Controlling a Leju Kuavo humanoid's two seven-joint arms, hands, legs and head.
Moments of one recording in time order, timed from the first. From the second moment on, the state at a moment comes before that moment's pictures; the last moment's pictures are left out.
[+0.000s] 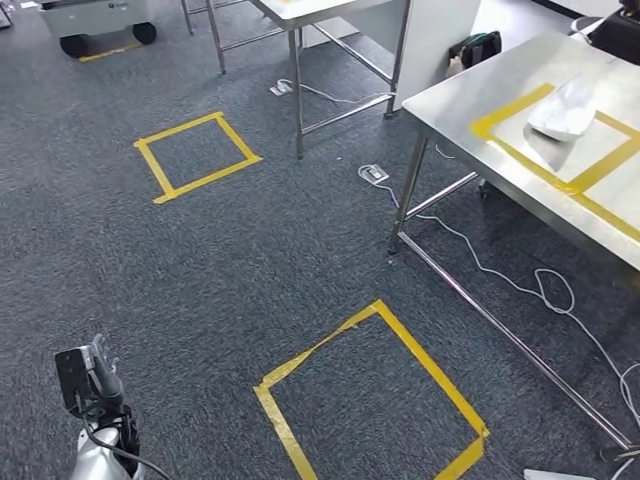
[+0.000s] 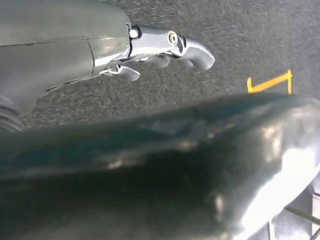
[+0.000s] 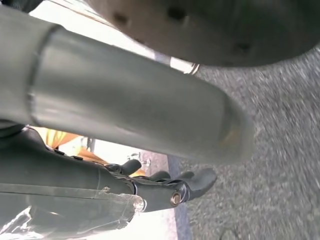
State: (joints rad) left arm -0.10 -0.12 0.40 -0.74 0.06 0.19 -0.60; right arm -0.04 0.05 -0.37 -0.25 0.51 0.04 0.39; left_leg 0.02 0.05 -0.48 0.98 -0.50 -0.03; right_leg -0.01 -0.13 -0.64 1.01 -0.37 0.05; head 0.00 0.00
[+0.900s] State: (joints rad) left arm -0.11 -0.13 0.35 -0.74 0.01 0.29 -0.64; right arm -0.04 0.06 -0.38 -0.25 0.52 0.05 0.39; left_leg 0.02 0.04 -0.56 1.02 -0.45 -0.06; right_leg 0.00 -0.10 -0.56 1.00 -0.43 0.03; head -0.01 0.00
